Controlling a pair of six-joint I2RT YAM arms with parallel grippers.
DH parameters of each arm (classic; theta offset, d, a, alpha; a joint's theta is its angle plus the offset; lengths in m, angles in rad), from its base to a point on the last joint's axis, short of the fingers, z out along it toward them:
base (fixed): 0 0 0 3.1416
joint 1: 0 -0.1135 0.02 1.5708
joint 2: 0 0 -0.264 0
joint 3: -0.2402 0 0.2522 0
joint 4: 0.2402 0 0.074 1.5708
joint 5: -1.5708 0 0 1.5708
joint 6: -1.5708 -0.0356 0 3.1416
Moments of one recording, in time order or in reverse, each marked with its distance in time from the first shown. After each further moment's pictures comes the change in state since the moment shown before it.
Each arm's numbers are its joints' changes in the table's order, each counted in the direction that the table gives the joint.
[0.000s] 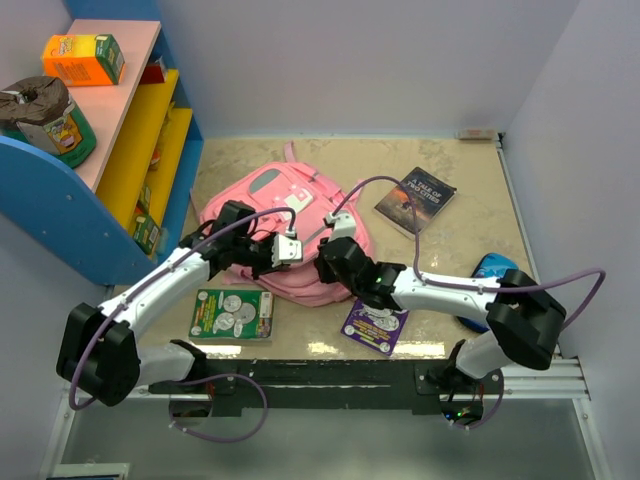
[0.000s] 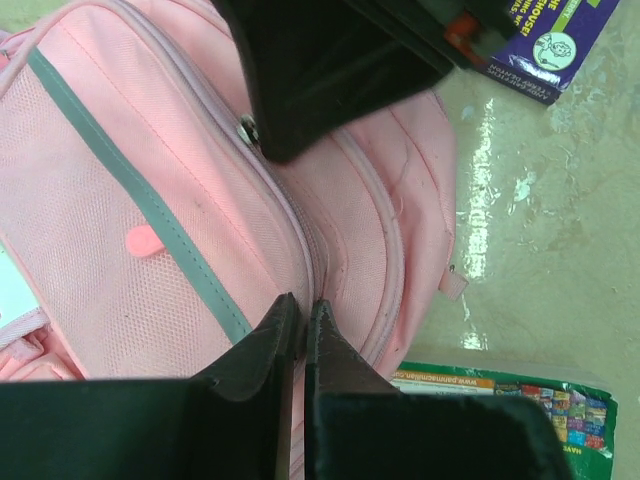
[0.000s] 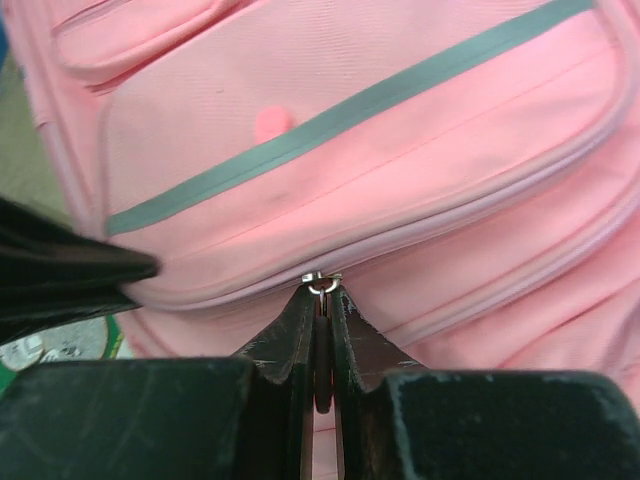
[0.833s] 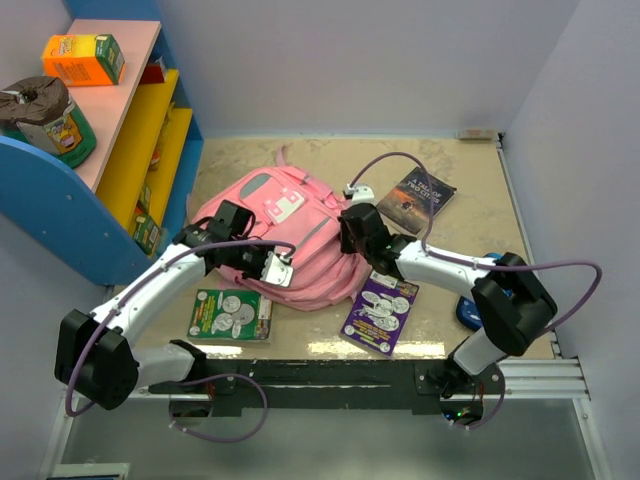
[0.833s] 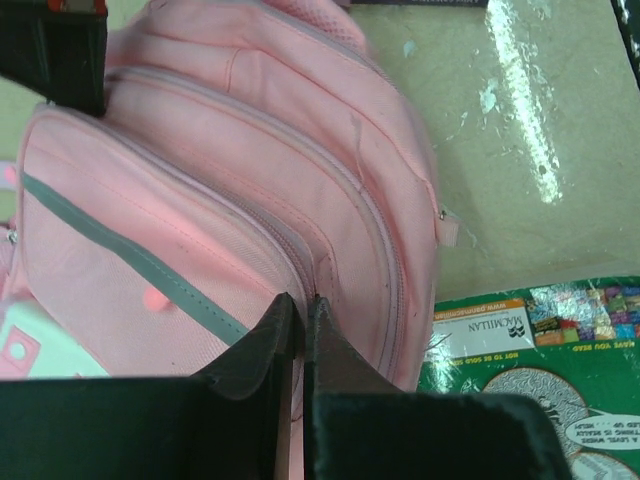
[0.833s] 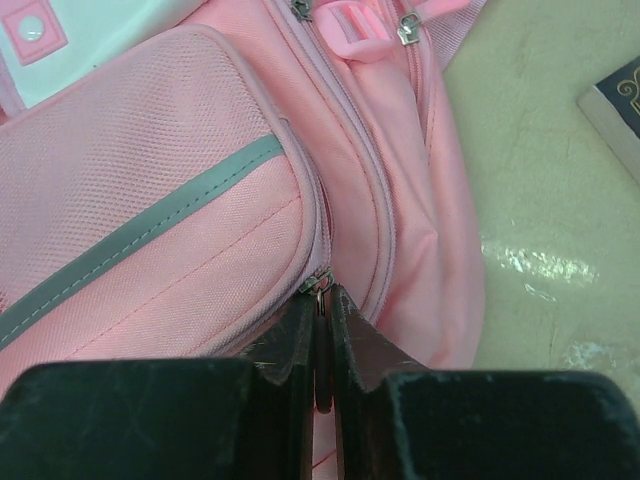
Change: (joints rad) left arm -0.002 -0.022 -0.087 0.307 -0.053 -0.481; right arm 0.296 0.077 -0.069 0.042 0.085 0.175
